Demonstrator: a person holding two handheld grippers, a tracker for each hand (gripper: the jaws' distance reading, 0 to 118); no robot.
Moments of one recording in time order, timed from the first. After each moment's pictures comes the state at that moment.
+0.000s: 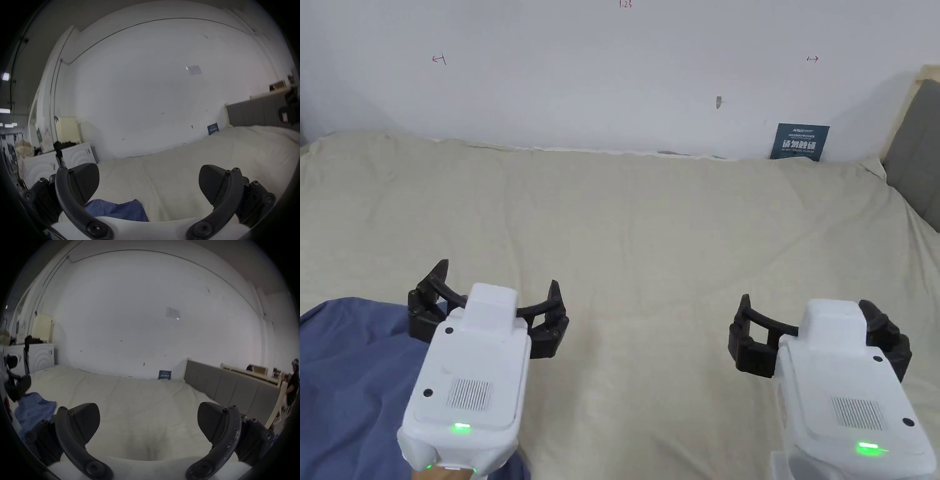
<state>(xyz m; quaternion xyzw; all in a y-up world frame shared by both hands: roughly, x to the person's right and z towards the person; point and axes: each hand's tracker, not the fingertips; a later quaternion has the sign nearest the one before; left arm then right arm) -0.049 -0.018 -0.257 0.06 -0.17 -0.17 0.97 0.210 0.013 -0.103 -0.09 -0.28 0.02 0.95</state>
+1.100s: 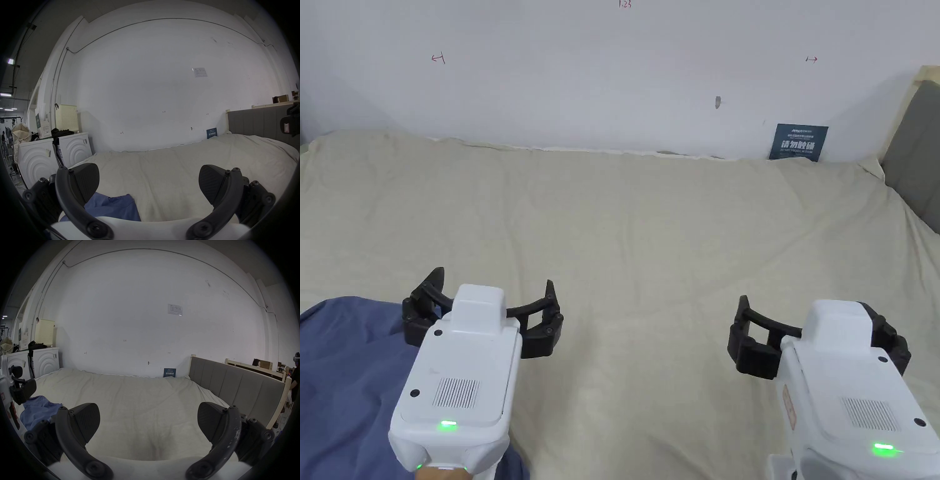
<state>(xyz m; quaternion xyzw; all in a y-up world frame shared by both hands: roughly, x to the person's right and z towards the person) -0.063 -0.015 -0.264 0.02 -0.17 -0.09 0.98 0.207 0.020 -0.099 -0.09 -0.27 0.02 0.96</state>
